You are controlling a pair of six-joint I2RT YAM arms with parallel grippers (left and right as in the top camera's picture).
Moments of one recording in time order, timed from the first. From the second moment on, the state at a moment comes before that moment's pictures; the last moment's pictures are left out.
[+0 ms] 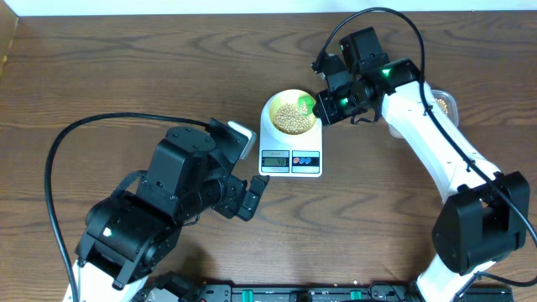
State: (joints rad) left arm -0.54 1.00 1.29 -1.12 0.12 -0.04; right arm 0.36 1.85 1.58 -0.89 -0.38 0.00
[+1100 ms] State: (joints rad) left arm -0.54 1.00 1.29 -1.12 0.12 -0.04; right arm 0.36 1.85 1.58 -0.93 -0.41 -0.07
